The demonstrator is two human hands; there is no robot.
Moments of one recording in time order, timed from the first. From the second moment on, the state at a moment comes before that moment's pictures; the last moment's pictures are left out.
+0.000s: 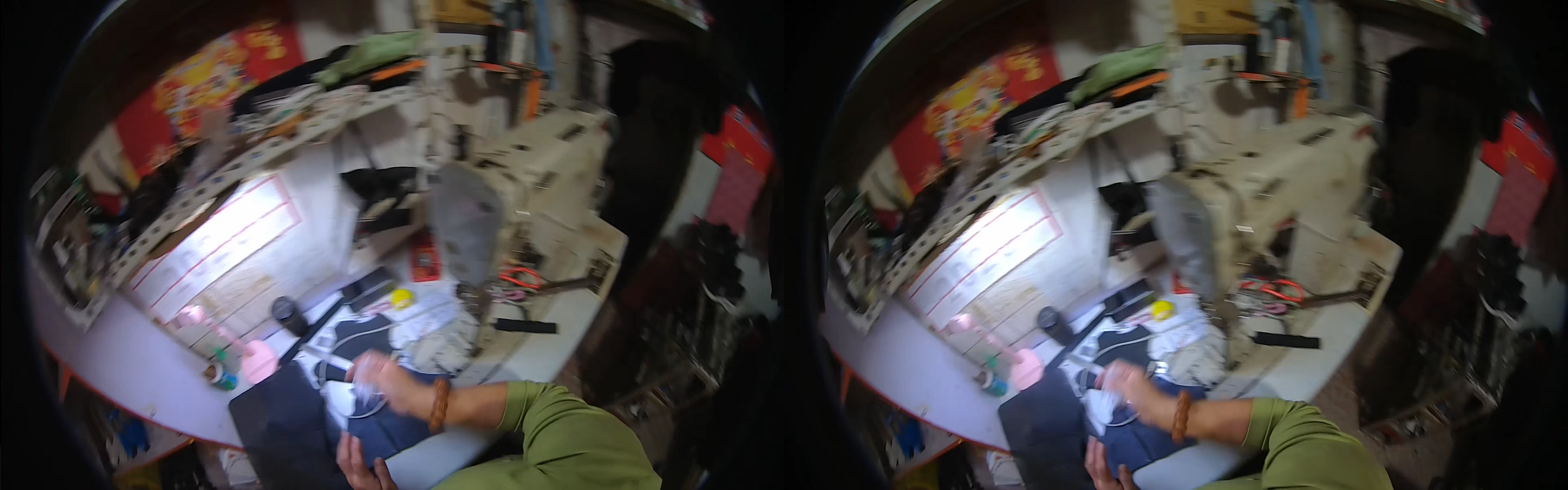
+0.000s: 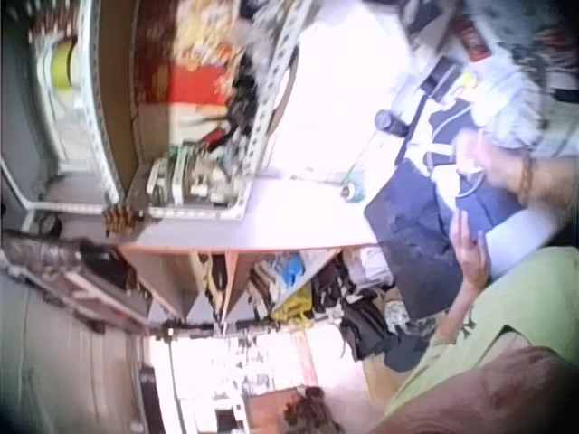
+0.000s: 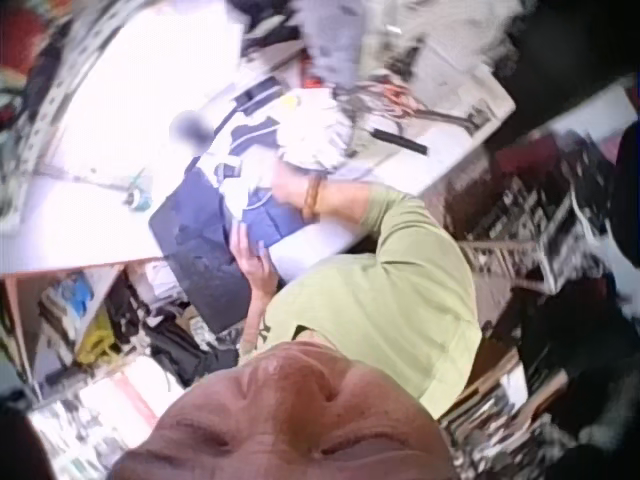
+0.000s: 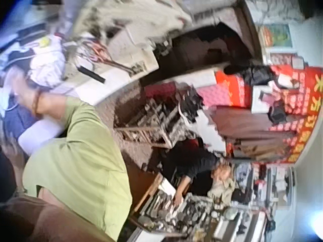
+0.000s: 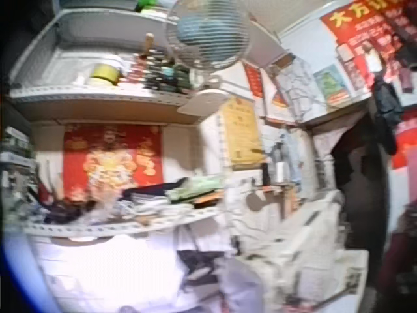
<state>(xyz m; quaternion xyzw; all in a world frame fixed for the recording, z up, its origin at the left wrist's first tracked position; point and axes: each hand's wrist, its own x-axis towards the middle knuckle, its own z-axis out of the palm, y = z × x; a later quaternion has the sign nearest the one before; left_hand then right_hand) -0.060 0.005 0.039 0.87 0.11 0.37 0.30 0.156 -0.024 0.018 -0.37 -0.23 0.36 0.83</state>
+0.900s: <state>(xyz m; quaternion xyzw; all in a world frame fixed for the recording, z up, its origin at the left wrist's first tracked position) 0.019 -0.219 0.002 0.93 -0.26 -0.02 0.24 -0.269 -0.804 -0.308 -0.49 0.75 0.08 0.44</state>
